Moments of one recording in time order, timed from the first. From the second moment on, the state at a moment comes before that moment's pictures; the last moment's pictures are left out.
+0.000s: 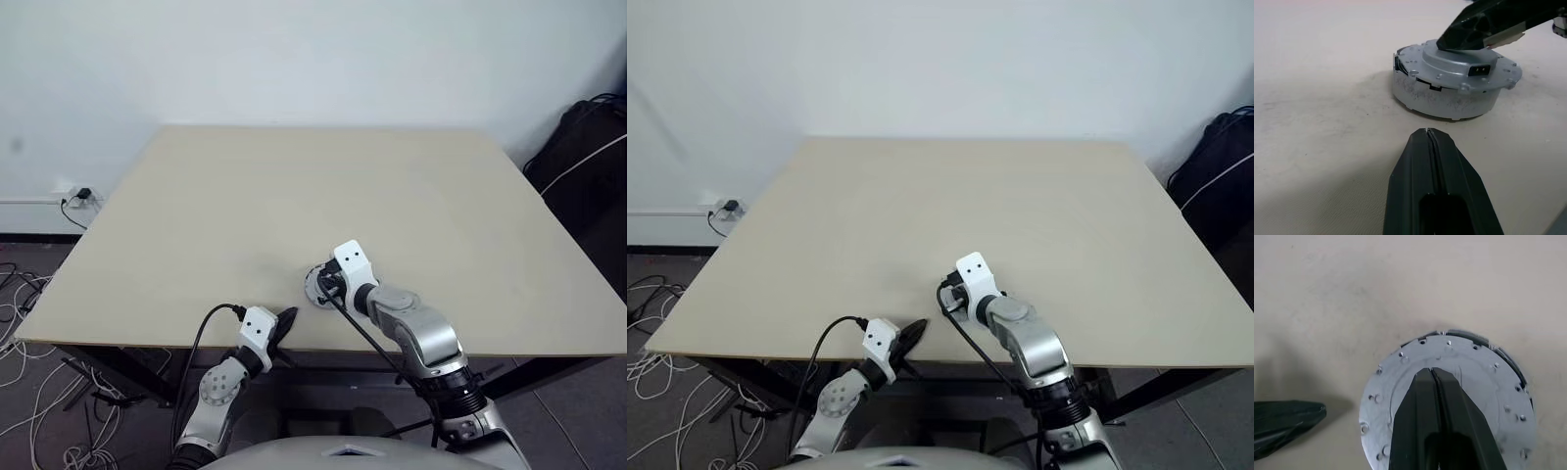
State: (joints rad) left arm 0.15 0.08 -0.21 0.39 -0.05 -0.37 -0.48; right arm -0.19 -0.15 0.26 -0.17 0.09 0.83 0.34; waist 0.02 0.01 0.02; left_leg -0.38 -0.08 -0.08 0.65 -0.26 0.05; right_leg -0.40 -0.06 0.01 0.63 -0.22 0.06
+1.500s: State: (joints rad) left arm 0.19 0.08 -0.23 0.23 -0.05 -0.29 -0.44; right arm -0.29 -0.36 0.27 0.30 0.08 0.22 0.80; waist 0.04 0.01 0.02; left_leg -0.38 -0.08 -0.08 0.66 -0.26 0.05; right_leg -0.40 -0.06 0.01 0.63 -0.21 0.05
